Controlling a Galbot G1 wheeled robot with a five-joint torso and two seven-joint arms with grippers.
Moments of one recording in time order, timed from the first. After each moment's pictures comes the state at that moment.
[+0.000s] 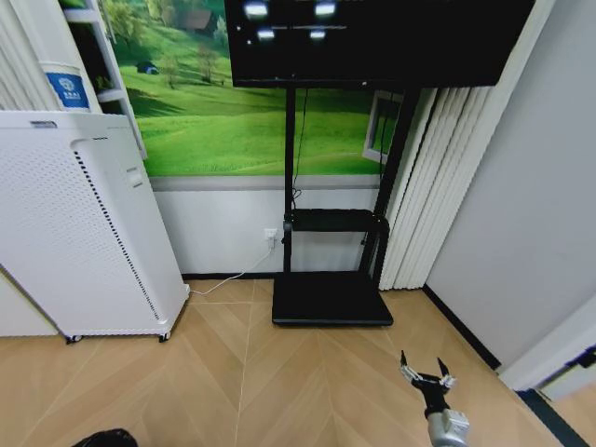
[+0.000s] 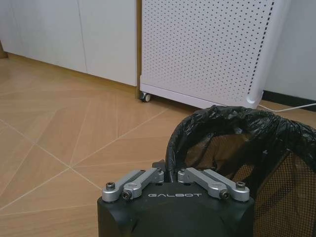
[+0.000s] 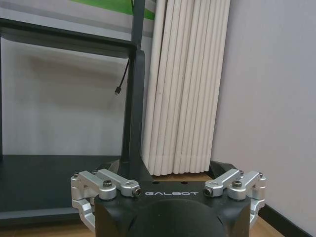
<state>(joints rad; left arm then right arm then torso) 2.01 -1.44 -1.17 -1.55 -0.70 -0.27 0.23 -1.55 1.29 0.72 1.65 0.25 0.27 0.17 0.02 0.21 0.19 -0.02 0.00</state>
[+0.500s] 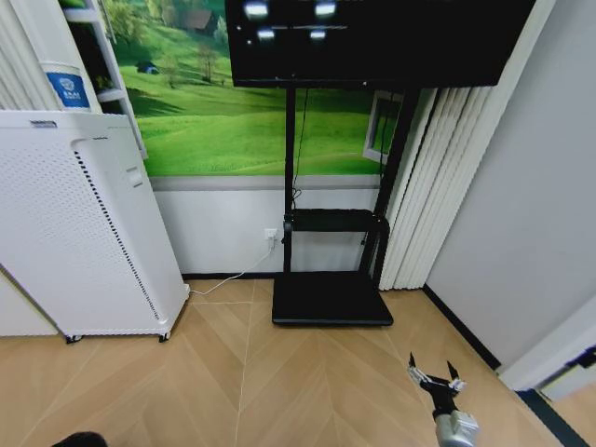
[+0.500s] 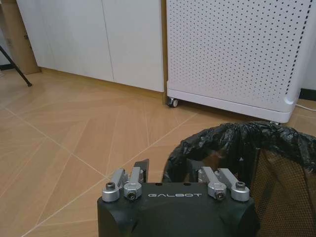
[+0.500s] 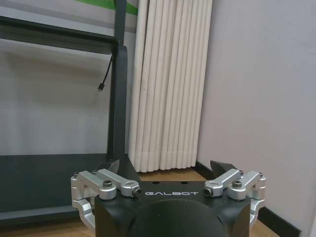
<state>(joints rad) 1.98 -1.39 -1.22 -1.49 -0.69 -0.27 0.16 -1.55 1.28 0.76 1.62 0.29 0.28 0.18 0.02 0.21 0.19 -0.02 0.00</state>
